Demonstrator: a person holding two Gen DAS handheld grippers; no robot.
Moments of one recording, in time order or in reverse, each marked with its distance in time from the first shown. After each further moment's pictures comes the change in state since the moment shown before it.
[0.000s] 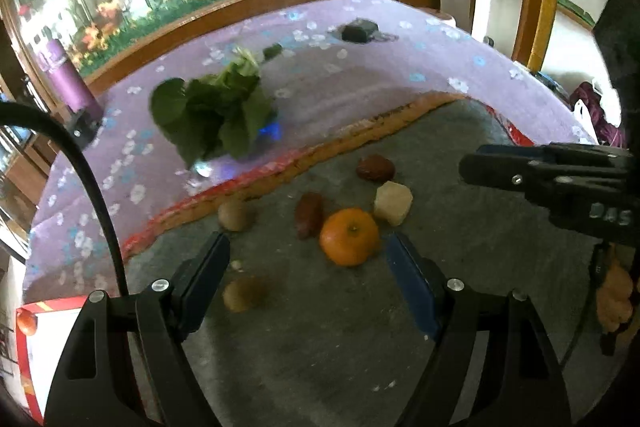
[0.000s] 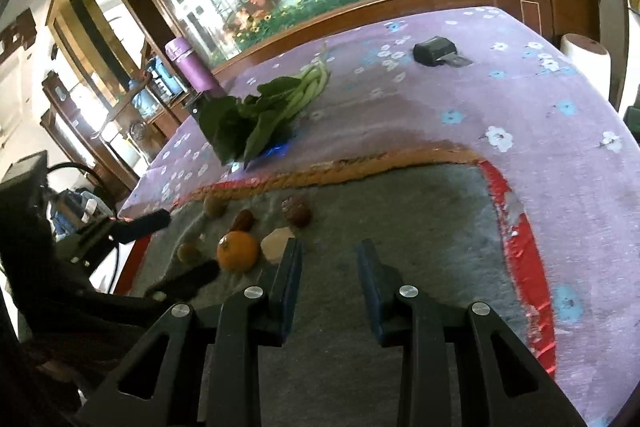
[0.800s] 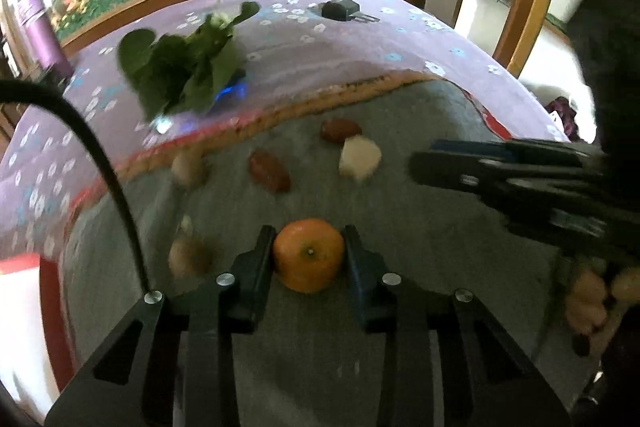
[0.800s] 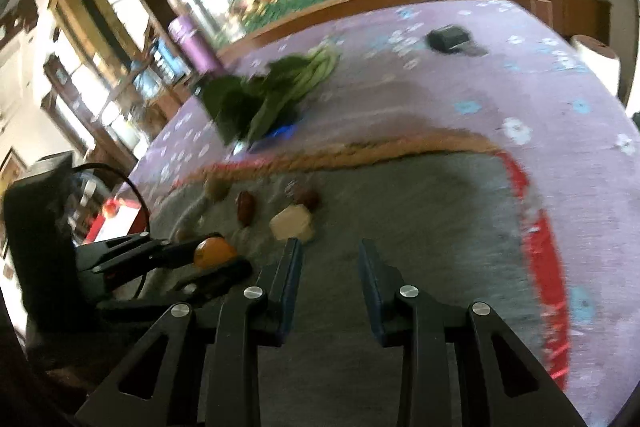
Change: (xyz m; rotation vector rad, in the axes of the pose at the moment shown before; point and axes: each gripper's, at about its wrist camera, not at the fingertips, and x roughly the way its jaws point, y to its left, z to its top) left arm -0.006 0.002 -0.031 -0.093 0.036 -0.158; right arm 0.018 0.016 -0.002 -0.061 0.080 0.005
